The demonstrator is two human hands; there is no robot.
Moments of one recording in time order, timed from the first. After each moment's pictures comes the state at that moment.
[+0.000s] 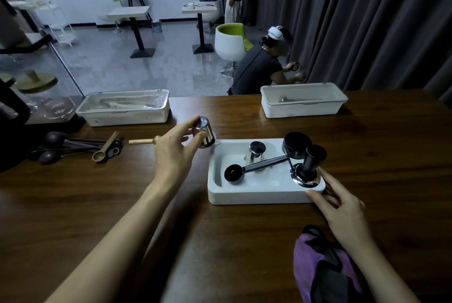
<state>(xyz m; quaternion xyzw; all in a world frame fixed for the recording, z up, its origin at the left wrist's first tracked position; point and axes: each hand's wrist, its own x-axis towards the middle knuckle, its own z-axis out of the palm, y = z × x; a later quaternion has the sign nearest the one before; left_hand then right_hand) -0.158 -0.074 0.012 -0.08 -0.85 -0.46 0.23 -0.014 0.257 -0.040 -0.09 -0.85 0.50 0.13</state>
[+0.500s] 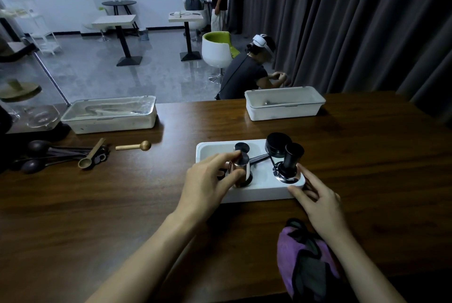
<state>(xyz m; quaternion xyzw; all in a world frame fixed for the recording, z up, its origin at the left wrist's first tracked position) -0.090 -0.008 0.006 -0.22 -0.86 -0.45 0.12 -0.014 0.257 -0.042 -0.09 -0.85 0.51 0.13</state>
